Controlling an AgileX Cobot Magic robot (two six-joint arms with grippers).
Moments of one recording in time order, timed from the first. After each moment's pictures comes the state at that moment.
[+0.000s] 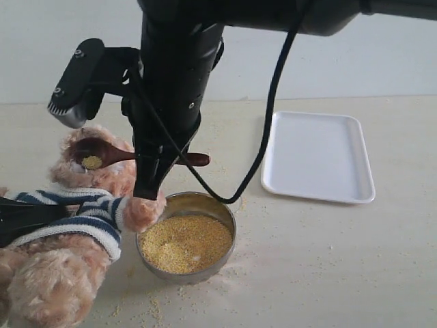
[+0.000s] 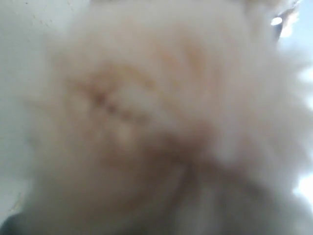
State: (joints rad) left arm 0.40 1.58 -0.28 -1.65 1.18 1.30; right arm 0.94 1.90 -1.72 -0.06 1.05 -0.56
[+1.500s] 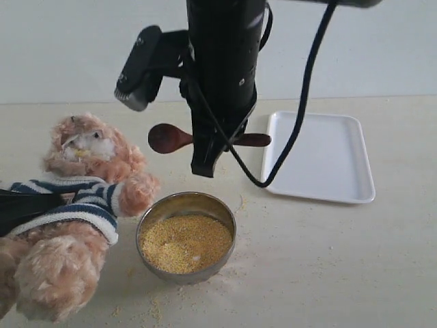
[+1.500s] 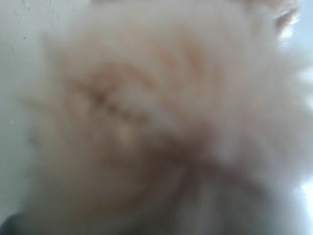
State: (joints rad) left arm 0.40 1.58 -0.28 -1.72 1.18 1.35; right arm 0.88 1.86 -1.71 -0.25 1.22 -0.44
